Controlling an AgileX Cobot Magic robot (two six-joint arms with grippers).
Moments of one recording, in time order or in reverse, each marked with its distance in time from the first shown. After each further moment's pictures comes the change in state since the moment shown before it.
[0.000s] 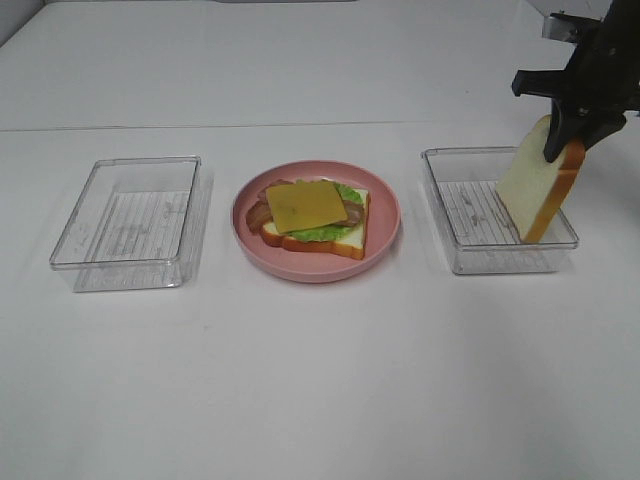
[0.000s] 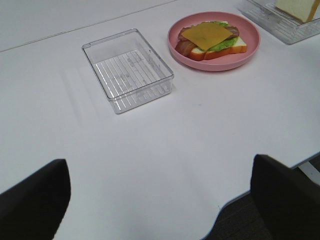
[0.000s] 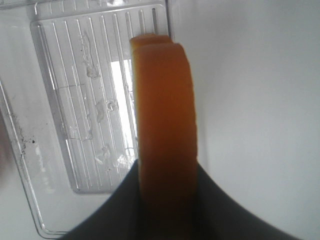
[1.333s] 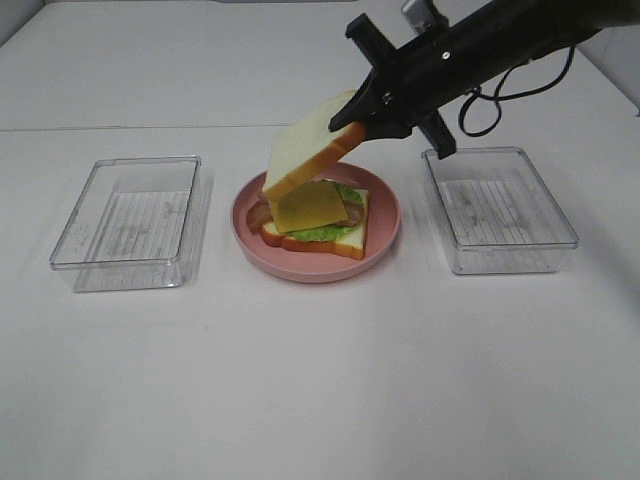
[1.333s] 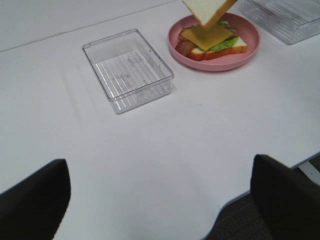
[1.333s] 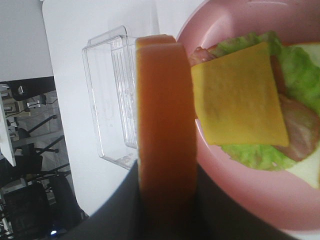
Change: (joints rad) left arm 0.000 0.000 0.000 0.000 0.000 0.000; right arm 0.251 -0.070 0.300 0.872 -0.348 -0.186
